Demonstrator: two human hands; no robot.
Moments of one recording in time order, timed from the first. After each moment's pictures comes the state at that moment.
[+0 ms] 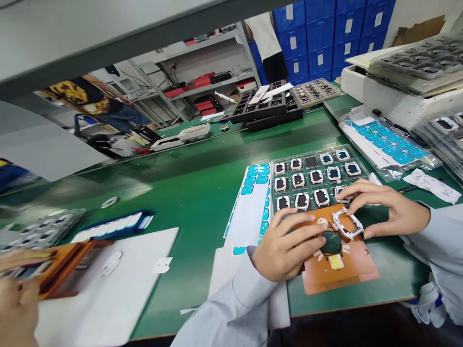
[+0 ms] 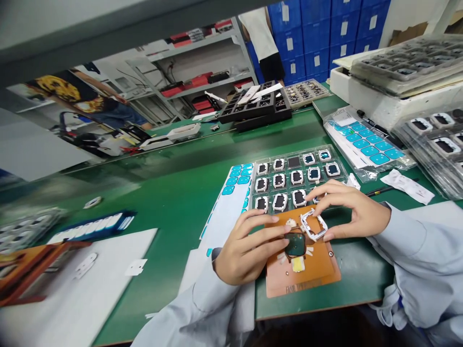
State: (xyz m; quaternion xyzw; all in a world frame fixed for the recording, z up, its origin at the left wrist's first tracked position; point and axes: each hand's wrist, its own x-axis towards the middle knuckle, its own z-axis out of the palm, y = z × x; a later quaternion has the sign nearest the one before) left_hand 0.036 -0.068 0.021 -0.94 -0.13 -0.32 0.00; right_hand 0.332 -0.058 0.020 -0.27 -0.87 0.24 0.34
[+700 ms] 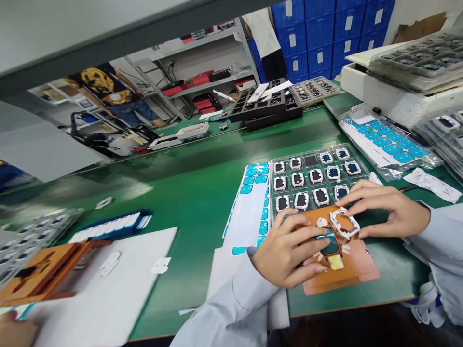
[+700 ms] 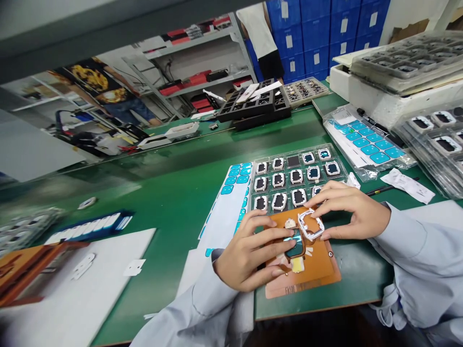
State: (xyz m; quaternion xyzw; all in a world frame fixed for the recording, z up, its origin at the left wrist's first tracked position) left_hand 0.040 -0.069 0.023 -0.95 -0.13 -0.29 -0.05; right_hand 0.334 -0.054 0.022 -0.21 -0.90 0.19 0.33
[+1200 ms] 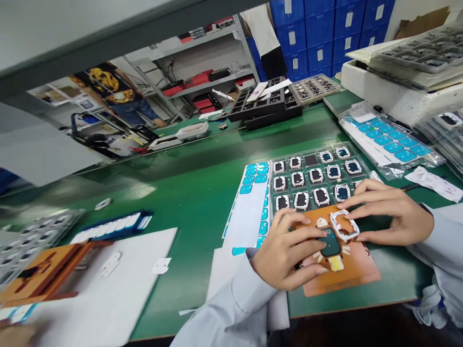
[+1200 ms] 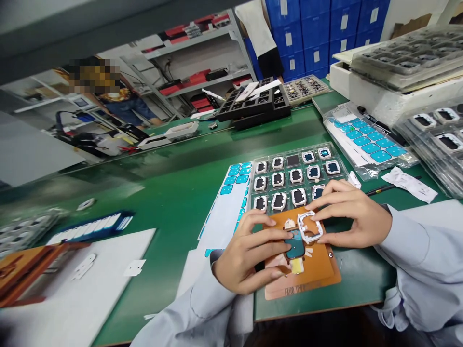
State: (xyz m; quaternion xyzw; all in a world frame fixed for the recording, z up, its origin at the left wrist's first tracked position) left_hand 0.042 -0.071 0.022 -0.93 -0.15 -0.31 -0.09; right_hand 0.327 -0.065 0.024 -0.22 -0.90 0.13 0.36
